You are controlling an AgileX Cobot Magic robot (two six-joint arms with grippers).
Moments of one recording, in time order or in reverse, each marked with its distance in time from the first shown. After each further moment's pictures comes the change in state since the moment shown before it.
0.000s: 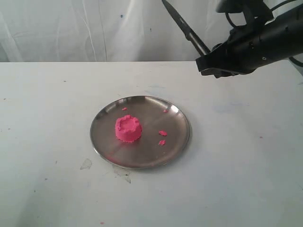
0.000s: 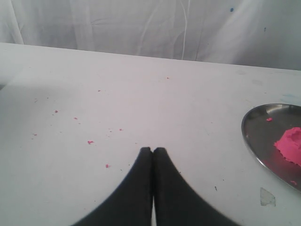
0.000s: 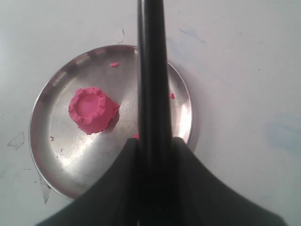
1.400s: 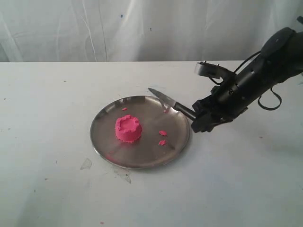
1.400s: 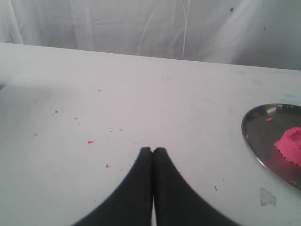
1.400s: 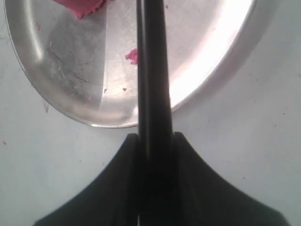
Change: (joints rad) left arm 0.000 0.000 0.000 0.000 0.000 0.000; right arm -0.099 0.437 -0.135 0.103 0.388 -0.139
